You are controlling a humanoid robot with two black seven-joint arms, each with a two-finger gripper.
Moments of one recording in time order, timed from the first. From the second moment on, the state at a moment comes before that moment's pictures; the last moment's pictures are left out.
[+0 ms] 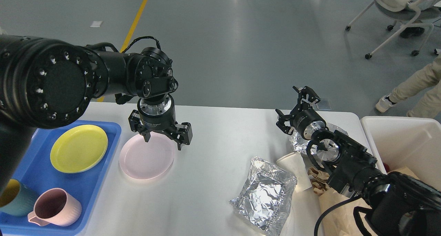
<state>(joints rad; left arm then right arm) -1.84 -0.11 1.28 -0.92 -0.09 -0.82 0.15 0.83 0.04 0.59 0.12 0.04 0.39 0.20</state>
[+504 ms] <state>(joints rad) -1.63 -0.14 1.29 -0.88 -0.03 -0.42 0.15 0.83 0.04 0.59 0.12 0.04 0.39 0.20</state>
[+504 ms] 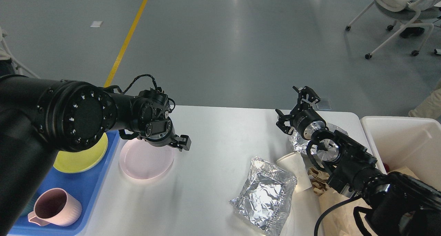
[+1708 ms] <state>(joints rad) -1.32 -0.18 1.29 -0.66 0.04 -0.31 0.15 0.83 0.04 0.59 0.12 0.04 0.39 0.20</state>
